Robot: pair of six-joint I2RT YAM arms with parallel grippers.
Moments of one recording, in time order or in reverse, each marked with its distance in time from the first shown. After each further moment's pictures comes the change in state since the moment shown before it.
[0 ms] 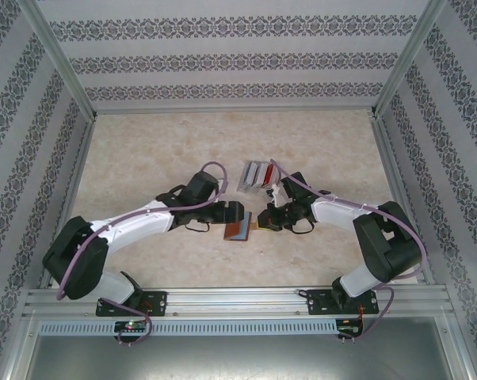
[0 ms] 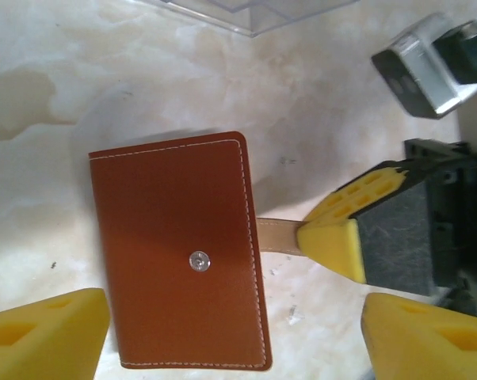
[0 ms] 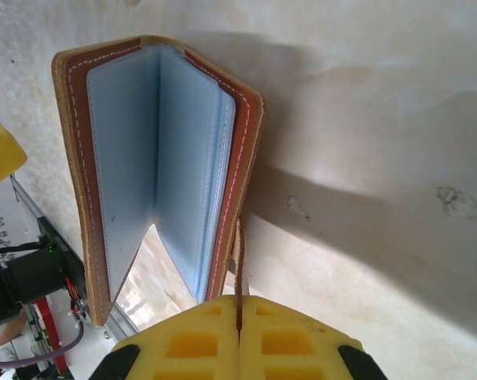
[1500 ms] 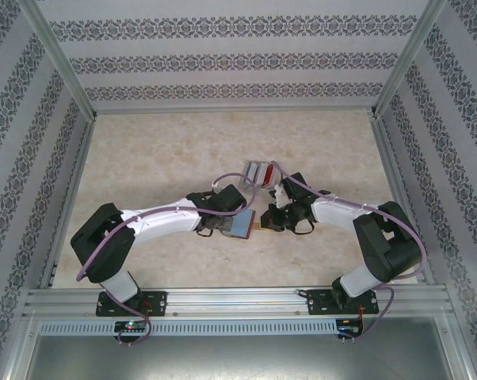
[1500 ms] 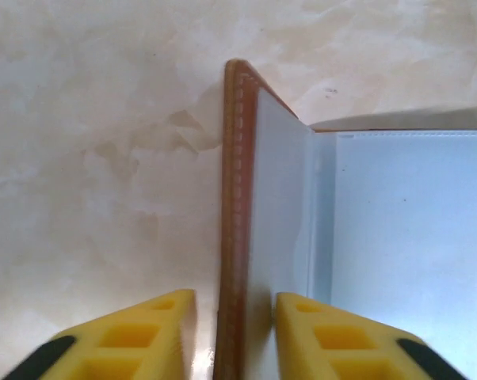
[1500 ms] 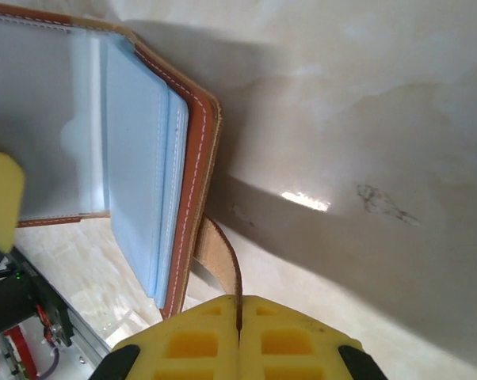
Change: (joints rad) left arm -0.157 0.175 0.155 -0.293 -0.552 0.065; right arm 0.001 0.000 0.000 -0.036 0.093 0.010
